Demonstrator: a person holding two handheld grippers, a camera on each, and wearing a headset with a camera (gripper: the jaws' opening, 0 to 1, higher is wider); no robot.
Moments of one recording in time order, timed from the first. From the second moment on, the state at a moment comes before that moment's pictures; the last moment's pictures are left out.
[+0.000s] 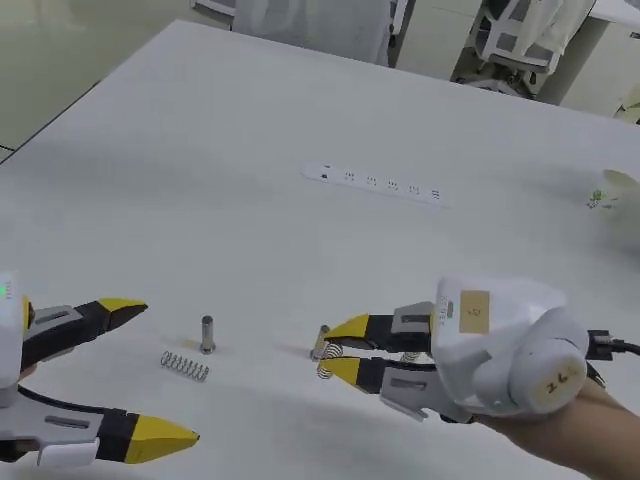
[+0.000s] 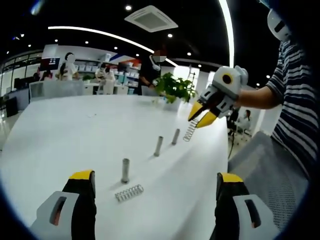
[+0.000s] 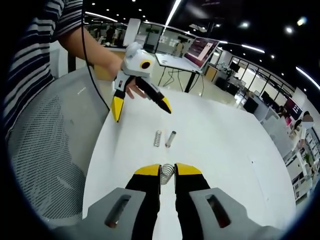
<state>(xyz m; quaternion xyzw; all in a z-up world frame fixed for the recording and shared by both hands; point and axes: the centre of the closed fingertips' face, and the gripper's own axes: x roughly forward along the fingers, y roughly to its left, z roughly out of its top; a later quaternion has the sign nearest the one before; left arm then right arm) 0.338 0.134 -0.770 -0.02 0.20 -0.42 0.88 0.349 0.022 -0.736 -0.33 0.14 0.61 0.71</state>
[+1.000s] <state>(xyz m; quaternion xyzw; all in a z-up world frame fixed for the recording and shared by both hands) 0.337 0.145 -0.769 -0.03 0.19 -0.41 0.89 0.417 0.020 -0.743 -0.27 0.19 0.56 0.76</state>
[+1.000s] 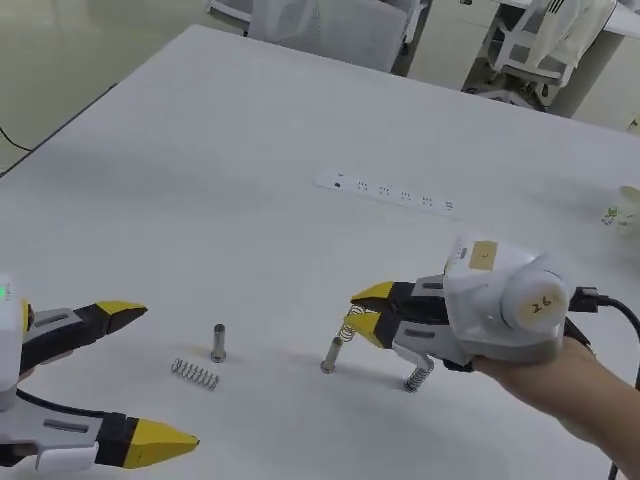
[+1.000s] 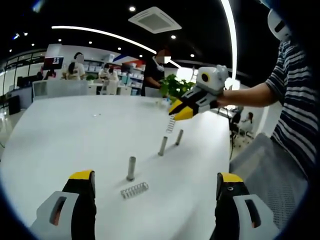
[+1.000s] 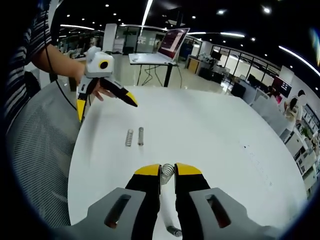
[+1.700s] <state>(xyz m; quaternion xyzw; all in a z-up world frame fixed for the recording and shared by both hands) 0.341 0.146 -0.768 -0.03 0.19 -0.41 0.89 0.418 0.024 -0.757 -0.28 0.20 0.56 0.75</state>
